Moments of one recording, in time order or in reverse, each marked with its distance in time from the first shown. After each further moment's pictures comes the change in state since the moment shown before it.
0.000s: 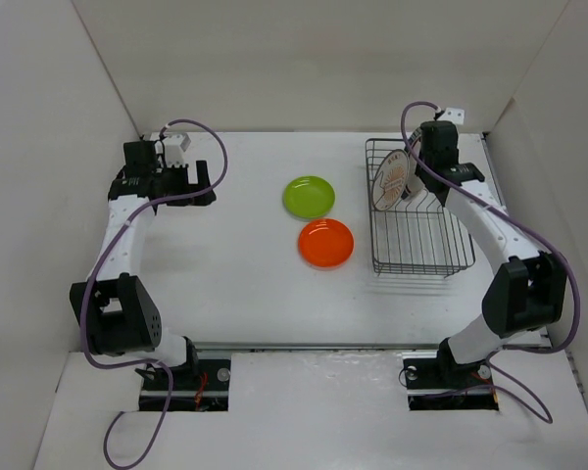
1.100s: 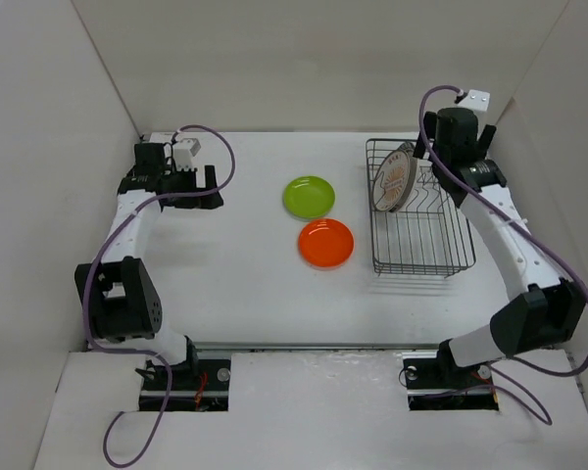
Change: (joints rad) left arm -0.011 0.055 -0.013 0.015 0.034 0.024; right arm 0.016 -0.089 0.080 -0.061 0.078 0.008
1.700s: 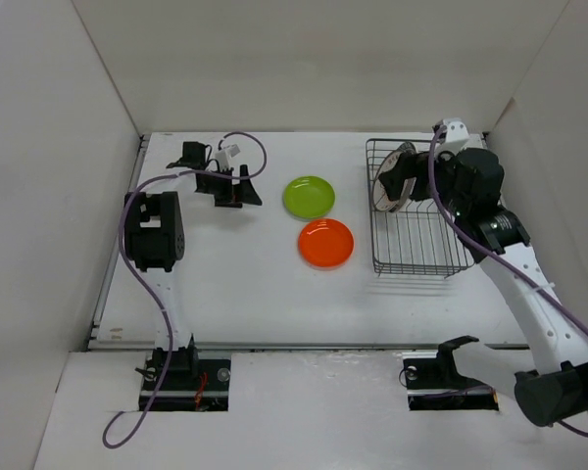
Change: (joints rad) left arm -0.107 0.607 0.293 0.081 0.371 -0.049; right arm 0.043 -0.367 -0.267 0.133 -0.720 -0.053
